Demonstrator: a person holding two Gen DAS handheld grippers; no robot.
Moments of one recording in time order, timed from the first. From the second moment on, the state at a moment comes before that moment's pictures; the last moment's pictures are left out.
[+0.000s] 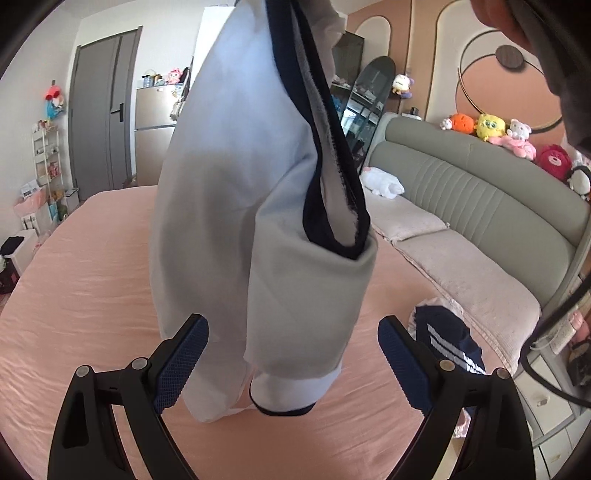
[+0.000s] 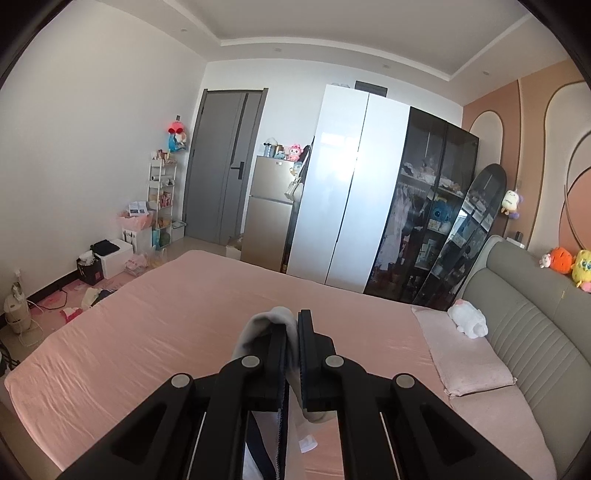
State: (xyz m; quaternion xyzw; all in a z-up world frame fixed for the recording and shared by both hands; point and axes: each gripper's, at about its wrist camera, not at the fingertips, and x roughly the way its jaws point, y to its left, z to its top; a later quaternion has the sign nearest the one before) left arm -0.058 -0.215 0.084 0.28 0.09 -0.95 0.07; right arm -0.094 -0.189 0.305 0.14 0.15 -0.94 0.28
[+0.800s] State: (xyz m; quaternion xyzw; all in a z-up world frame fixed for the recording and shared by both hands) left arm -0.069 -0.241 0.071 0.34 0.09 -0.94 0.06; right arm -0.105 -0.157 0.280 0.18 0.12 -0.93 0.28
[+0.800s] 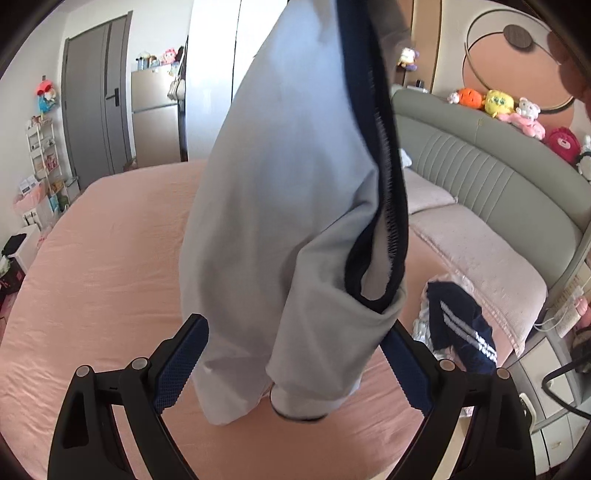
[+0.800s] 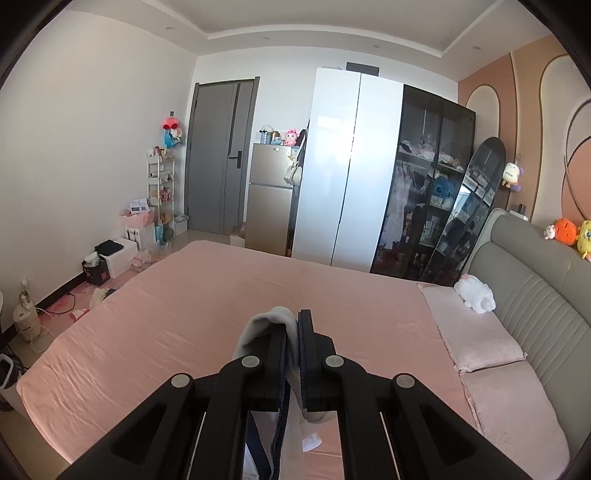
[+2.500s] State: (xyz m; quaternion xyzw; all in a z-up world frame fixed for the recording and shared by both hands) left arm -0.072 -0.339 0.106 0.36 0.00 -0.93 0.10; right arm -0.138 -0.138 0.219 0.38 0.29 -0.81 0.35
